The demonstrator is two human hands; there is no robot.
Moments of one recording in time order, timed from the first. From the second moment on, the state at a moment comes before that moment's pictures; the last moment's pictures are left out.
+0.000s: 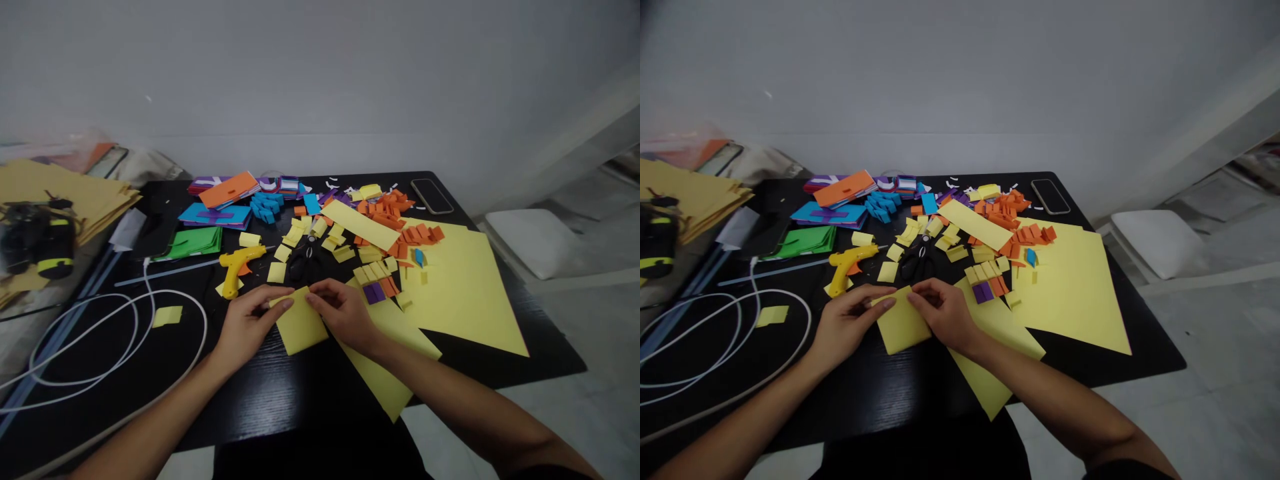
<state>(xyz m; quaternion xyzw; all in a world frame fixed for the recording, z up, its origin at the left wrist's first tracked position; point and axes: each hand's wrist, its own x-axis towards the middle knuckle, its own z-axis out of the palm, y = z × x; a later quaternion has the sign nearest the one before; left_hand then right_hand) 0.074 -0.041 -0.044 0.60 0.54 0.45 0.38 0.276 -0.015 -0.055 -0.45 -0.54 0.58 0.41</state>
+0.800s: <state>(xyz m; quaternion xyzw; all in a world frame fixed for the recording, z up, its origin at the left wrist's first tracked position) 0.081 -0.045 -0.049 0.62 0.52 0.48 0.34 0.271 -0.022 -0.054 -0.45 -0.56 0.50 0.49</state>
